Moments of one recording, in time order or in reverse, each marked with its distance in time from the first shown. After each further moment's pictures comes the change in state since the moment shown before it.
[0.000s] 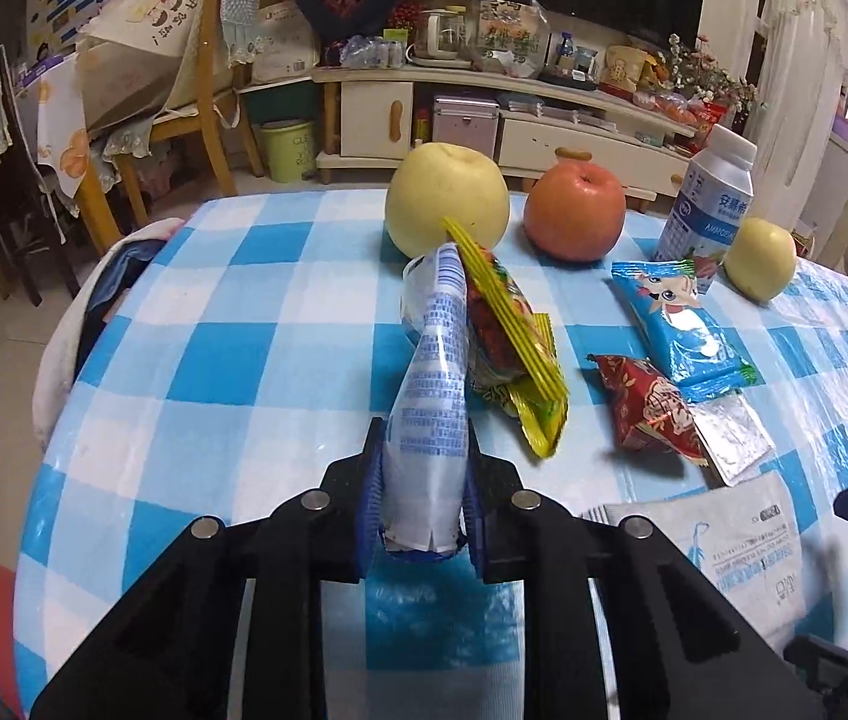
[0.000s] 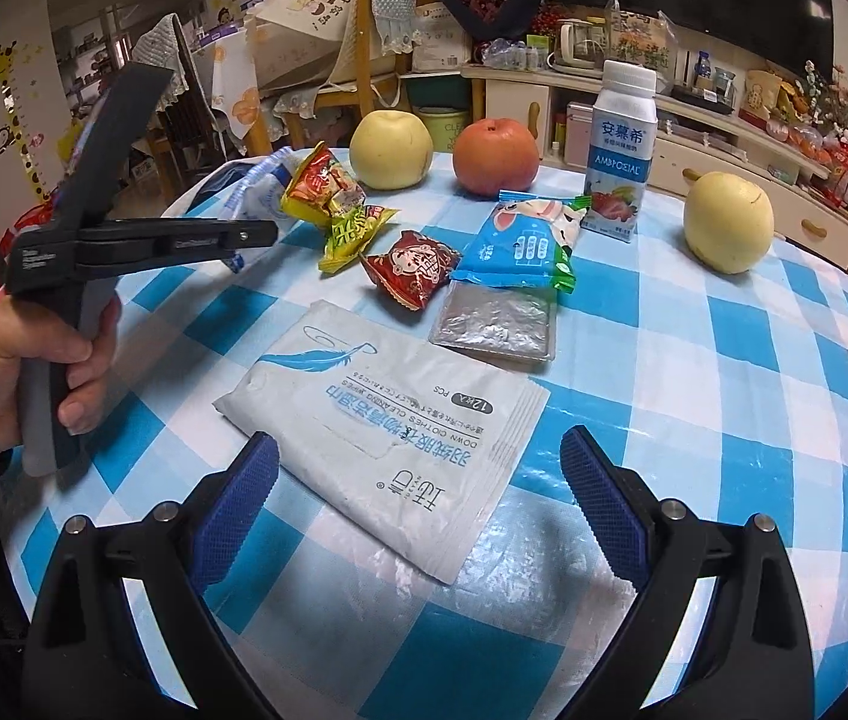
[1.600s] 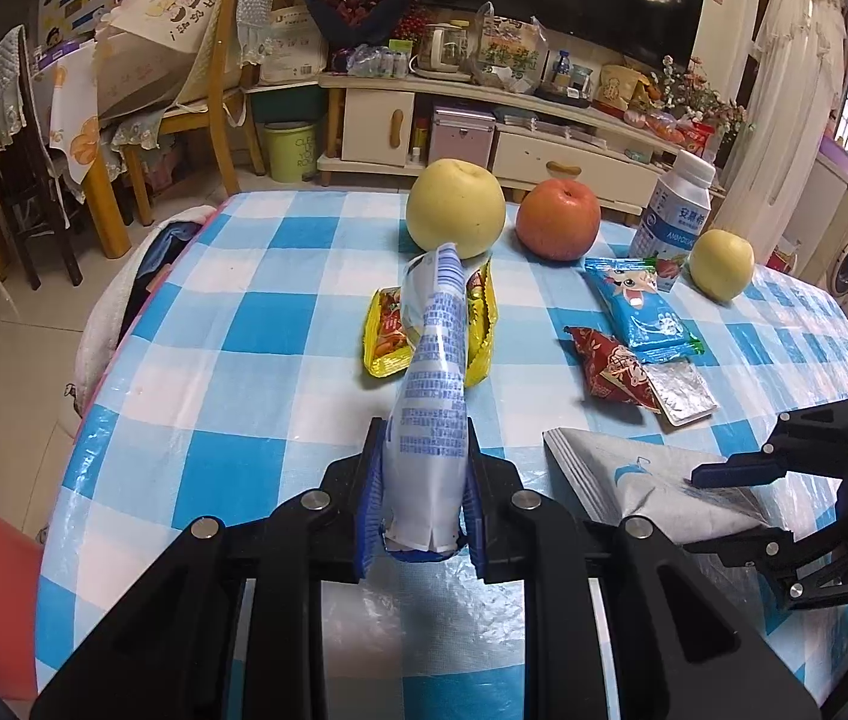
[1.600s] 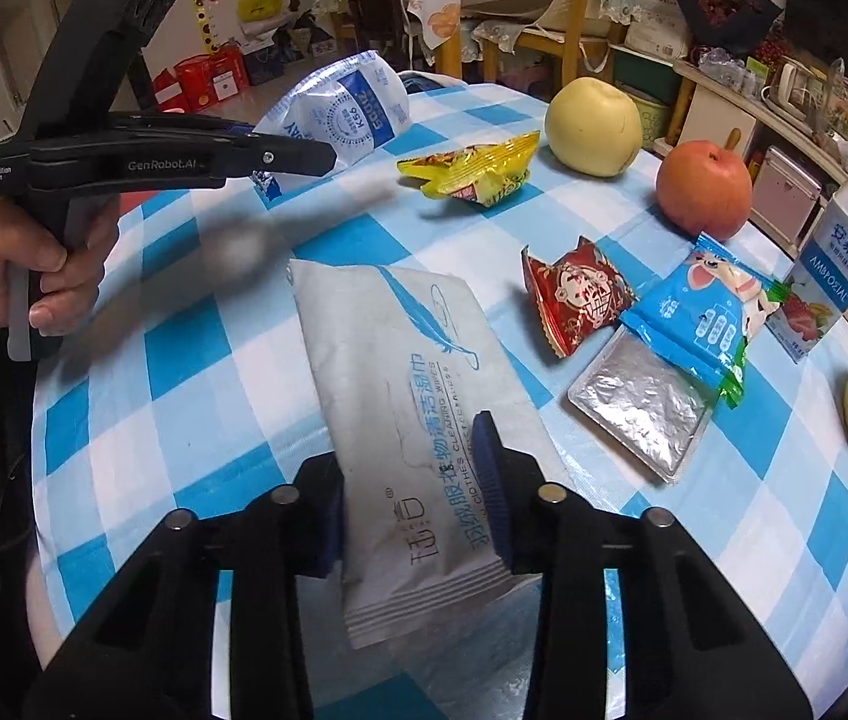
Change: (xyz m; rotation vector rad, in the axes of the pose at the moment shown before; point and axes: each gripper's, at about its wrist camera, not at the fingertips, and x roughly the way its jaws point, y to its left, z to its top) left arm -0.050 0.022 -0.022 -0.034 -0.022 -0.047; right arm 0.038 0.020 0.037 -0.394 0.169 0.289
